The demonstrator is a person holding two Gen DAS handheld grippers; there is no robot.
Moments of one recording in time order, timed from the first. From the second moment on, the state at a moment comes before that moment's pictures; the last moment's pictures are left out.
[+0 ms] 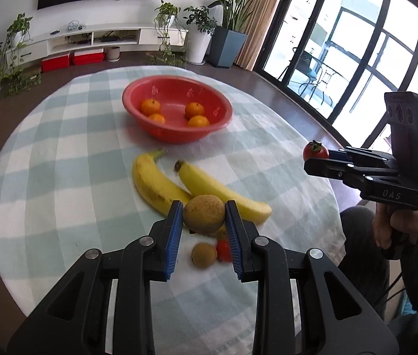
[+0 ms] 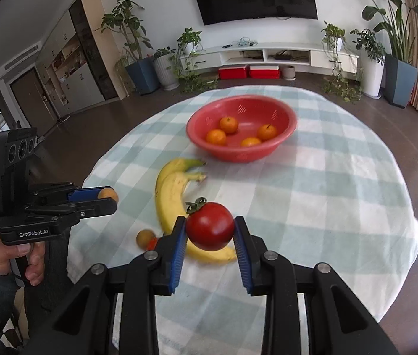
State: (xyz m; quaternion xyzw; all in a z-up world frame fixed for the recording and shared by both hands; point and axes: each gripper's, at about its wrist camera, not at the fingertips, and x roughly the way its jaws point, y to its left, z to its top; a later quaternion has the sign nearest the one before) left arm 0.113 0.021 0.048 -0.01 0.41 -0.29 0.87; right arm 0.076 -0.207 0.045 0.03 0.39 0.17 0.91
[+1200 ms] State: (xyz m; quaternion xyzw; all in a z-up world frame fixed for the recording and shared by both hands) left arm 0.322 -0.087 -0.012 0.11 0.46 -0.27 0.84; right arm 0.317 -0.193 -0.020 0.01 0.49 0.16 0.86
